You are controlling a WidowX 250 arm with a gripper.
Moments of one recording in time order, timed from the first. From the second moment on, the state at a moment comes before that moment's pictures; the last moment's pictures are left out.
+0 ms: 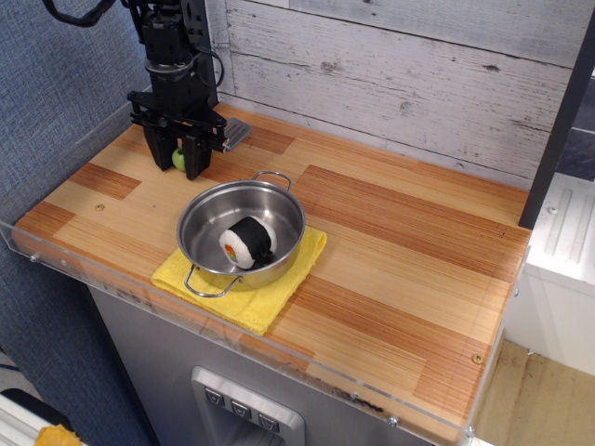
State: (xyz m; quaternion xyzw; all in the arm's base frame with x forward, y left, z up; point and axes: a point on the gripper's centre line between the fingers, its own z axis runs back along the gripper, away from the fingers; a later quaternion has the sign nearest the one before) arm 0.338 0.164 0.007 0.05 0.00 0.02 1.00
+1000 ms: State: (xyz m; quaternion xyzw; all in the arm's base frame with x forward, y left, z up) arm 0.283 0.086 0.107 -0.01 -0.06 0.16 0.98
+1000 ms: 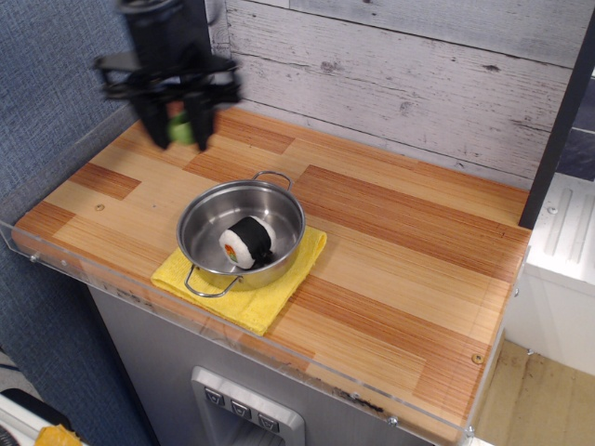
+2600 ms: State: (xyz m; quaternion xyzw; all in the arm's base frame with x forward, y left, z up) arm 0.240 -0.075 0.012 0.00 -0.01 0.14 0.99
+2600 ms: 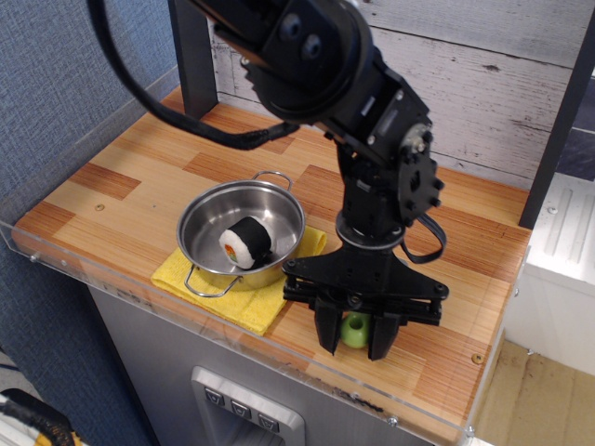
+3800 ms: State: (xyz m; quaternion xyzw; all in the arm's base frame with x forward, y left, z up) arm 0.282 -0.009 0.135 0.00 -0.13 0.09 0.99
